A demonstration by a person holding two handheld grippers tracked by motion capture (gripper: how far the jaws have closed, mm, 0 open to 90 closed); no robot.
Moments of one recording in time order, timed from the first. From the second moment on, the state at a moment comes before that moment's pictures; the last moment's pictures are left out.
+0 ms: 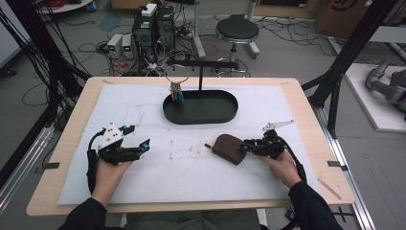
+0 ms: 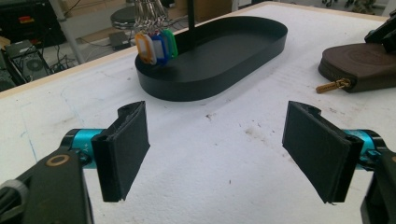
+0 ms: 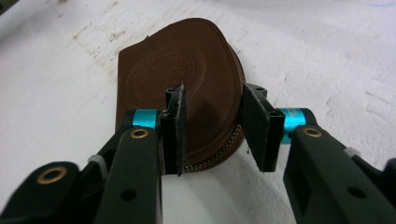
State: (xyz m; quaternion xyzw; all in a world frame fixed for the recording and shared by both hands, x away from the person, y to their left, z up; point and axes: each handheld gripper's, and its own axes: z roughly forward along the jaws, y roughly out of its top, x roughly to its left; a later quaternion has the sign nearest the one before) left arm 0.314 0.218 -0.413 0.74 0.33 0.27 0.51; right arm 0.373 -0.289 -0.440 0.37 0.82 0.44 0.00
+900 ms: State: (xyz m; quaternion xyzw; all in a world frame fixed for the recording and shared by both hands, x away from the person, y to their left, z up) left arm 0.321 0.186 -0.404 0.76 0.28 0.23 0.54; right arm 0.333 -0.266 -0.401 0.21 0.83 0.49 0.13
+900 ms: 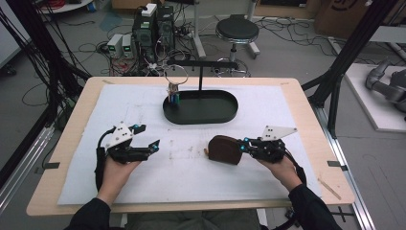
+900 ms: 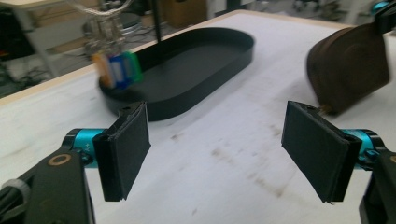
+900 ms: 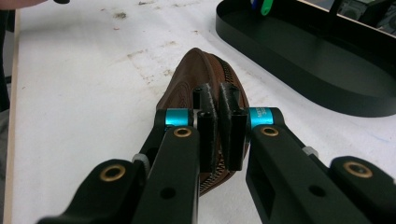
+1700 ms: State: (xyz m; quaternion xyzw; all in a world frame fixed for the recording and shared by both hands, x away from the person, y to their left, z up) left arm 0.377 0.054 -0.412 0.82 0.13 0.02 0.55; right arm 0.322 -0.266 -0.395 0.15 0.84 0.51 0.11
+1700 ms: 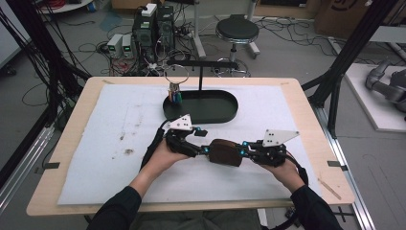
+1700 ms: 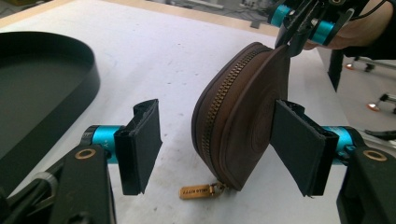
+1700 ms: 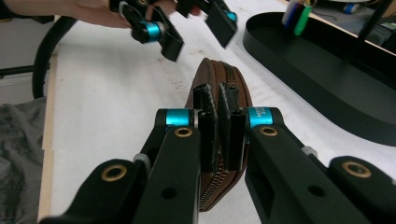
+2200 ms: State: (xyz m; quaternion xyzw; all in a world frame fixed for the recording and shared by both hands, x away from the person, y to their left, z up) left arm 0.388 0.038 -0.430 0.83 0.08 -0.01 0.55; right arm 0.322 -0.267 -0.395 0.13 0.84 0.51 0.10
